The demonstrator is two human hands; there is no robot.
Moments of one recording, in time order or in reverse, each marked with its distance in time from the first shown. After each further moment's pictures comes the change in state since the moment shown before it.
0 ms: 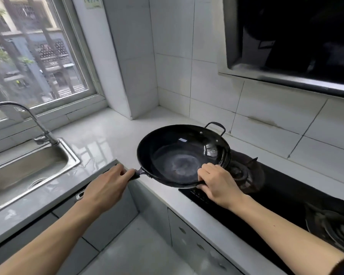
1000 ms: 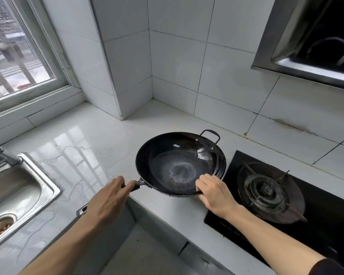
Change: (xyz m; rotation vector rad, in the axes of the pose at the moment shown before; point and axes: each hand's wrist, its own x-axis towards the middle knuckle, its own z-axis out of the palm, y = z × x) left_hand 0.150 -0.155 0.117 -0.065 -0.047 0.132; right_hand 0.161 0.014 0.148 0.003 -0.155 0.160
